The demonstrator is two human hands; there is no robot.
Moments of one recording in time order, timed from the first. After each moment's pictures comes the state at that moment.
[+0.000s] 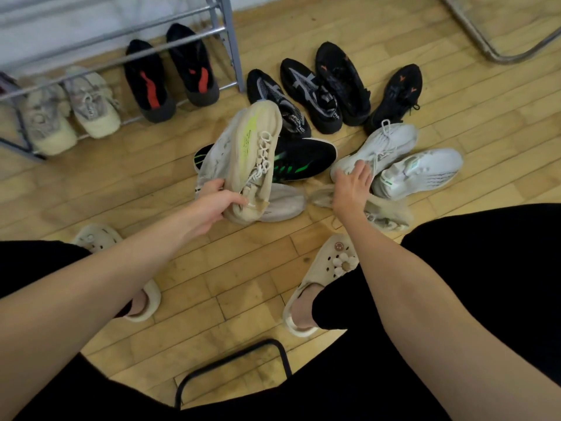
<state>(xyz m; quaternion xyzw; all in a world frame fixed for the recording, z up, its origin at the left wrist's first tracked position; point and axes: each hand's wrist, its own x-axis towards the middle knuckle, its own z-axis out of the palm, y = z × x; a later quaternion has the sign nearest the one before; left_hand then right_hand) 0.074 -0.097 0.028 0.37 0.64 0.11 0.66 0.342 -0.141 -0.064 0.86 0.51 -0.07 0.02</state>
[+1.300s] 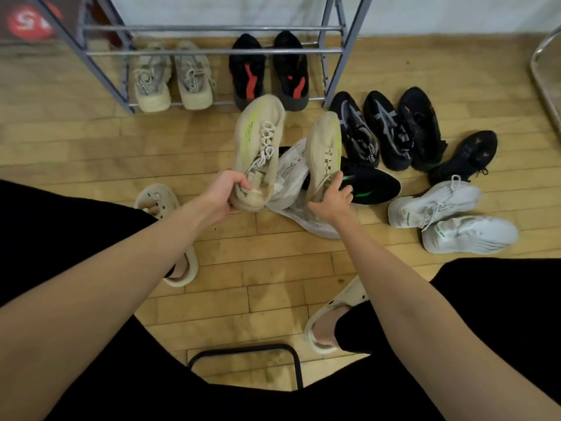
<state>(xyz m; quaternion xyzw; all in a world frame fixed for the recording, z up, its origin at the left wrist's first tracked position) -0.036 -0.102 0.048 0.20 0.65 0.28 0.67 0.191 -0.090 -0.033 0.78 0.50 -0.37 -0.01</state>
